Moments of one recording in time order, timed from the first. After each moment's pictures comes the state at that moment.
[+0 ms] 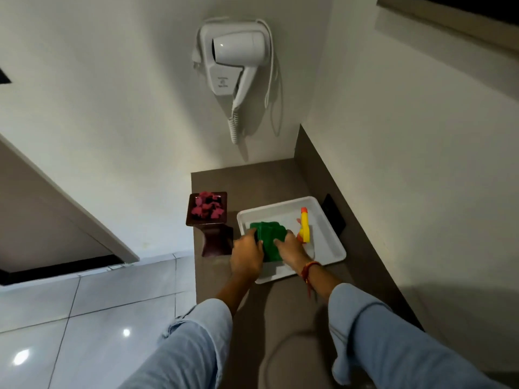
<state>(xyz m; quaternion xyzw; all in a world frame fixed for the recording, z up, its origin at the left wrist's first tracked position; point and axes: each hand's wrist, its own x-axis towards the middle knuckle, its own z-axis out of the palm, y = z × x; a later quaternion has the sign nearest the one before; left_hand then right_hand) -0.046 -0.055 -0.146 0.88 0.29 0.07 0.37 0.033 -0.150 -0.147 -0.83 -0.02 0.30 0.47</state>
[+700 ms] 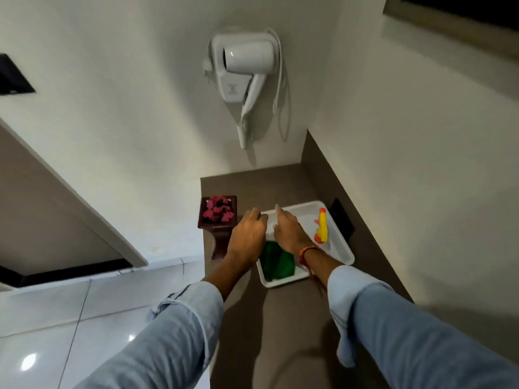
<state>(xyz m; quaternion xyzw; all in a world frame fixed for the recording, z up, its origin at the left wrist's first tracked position) -0.041 -0.017 -0.086 0.99 0.09 0.12 0.08 0.042 -0.125 -0.088 -0.92 -0.26 0.15 0.26</state>
